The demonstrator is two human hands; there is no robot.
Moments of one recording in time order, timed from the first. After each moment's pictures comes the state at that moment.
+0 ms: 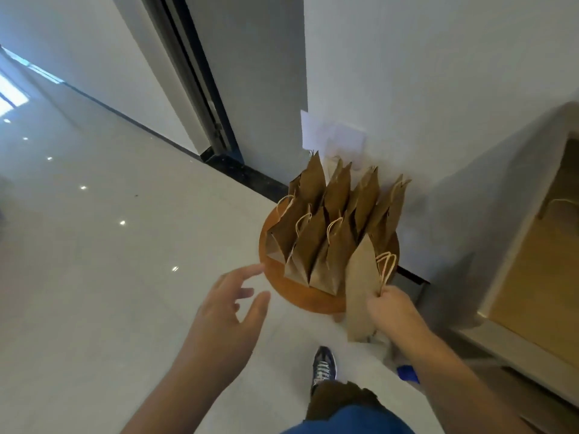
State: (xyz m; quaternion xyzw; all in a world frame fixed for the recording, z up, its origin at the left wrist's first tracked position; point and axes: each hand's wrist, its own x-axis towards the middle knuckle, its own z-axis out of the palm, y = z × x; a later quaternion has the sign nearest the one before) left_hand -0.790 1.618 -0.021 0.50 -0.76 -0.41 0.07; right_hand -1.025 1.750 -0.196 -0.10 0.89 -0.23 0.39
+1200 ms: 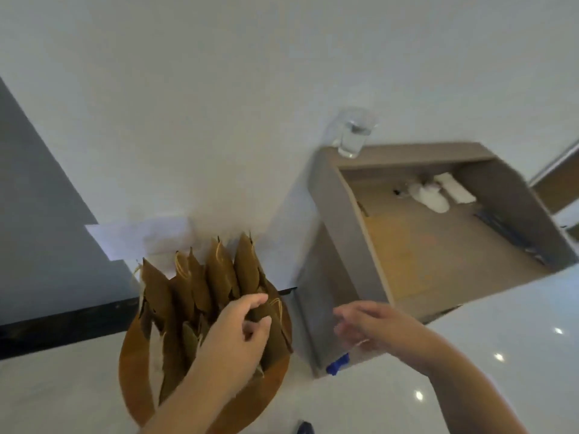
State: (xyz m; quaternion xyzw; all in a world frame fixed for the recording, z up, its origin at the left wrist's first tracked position) left_hand -1.010 1.437 -0.077 0.04 -0.87 -0.47 -0.14; right_hand -1.016 1.722 -0.036 0.13 0.80 -0.49 0.31
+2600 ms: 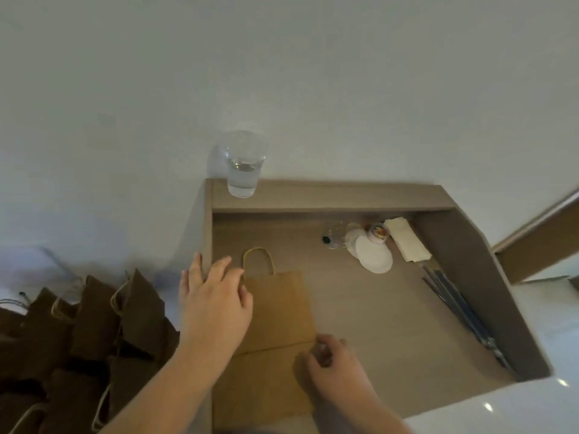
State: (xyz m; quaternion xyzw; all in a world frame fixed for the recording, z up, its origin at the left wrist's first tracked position) left_hand -1.253 1.777 -0.109 0.05 -0.99 -0.14 0.07; right_hand -1.185 2.022 -0.159 0.16 0.92 -0.32 0.16
